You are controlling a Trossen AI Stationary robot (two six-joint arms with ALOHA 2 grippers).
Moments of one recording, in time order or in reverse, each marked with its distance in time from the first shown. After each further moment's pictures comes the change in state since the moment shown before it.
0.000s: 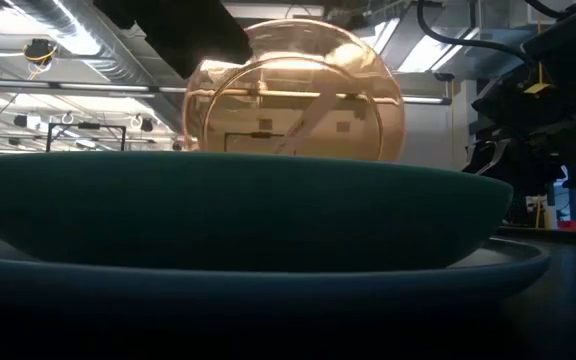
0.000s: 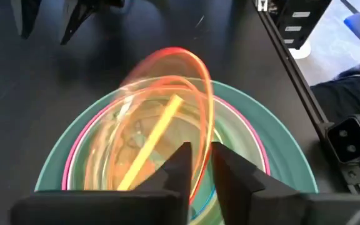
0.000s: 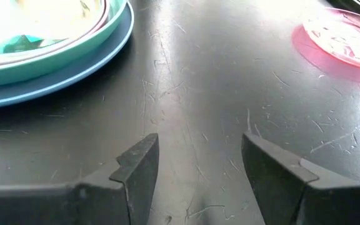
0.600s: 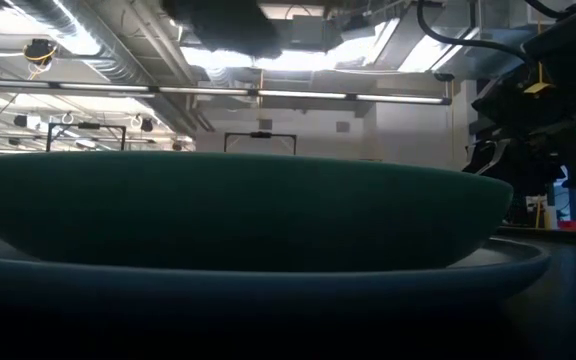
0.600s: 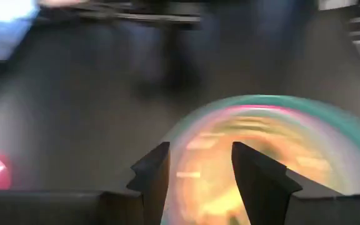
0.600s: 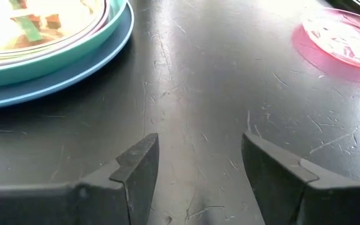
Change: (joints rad) left arm 0.120 -0.045 0.117 -0.202 -0.086 0.168; right arm 0.000 0.000 0.000 0.000 0.000 0.000
